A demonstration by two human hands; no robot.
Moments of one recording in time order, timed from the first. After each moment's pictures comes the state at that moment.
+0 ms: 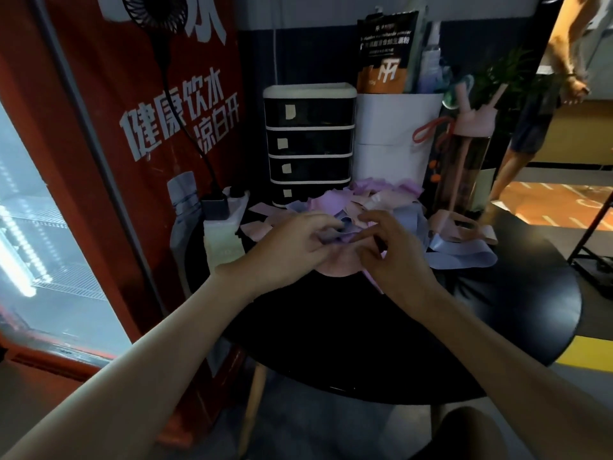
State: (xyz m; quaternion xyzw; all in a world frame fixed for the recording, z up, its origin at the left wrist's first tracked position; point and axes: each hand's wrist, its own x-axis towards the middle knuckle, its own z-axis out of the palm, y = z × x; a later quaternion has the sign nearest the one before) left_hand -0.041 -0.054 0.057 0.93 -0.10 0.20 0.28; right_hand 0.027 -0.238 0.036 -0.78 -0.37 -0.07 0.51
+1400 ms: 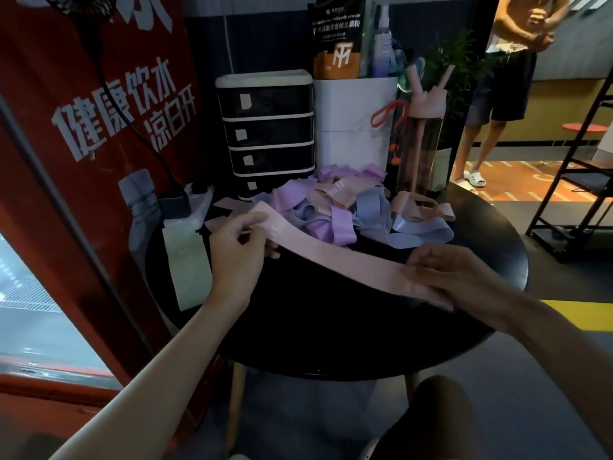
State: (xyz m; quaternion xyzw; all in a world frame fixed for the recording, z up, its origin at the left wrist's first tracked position) left_hand -0.040 -0.082 0.020 0.69 0.18 0.37 0.60; right_hand 0.039 -0.370 0.020 -0.78 -0.24 0.17 0.55
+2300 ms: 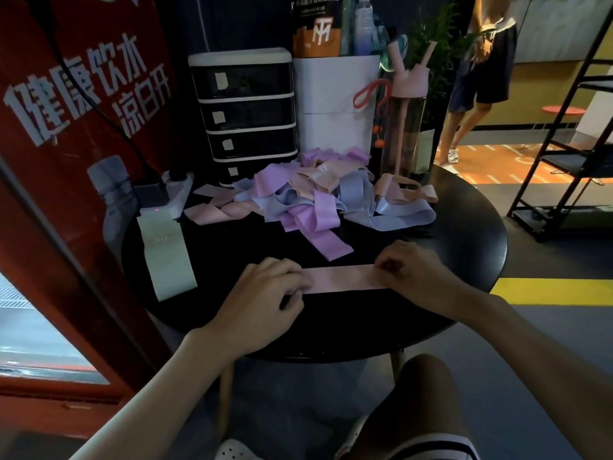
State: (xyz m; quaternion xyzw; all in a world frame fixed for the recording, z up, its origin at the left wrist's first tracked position) left_hand -0.066 -0.098 -0.043 0.96 -0.12 0.18 0.18; right_hand 0.051 -0.356 -0.014 -0.92 -0.33 0.00 0.22
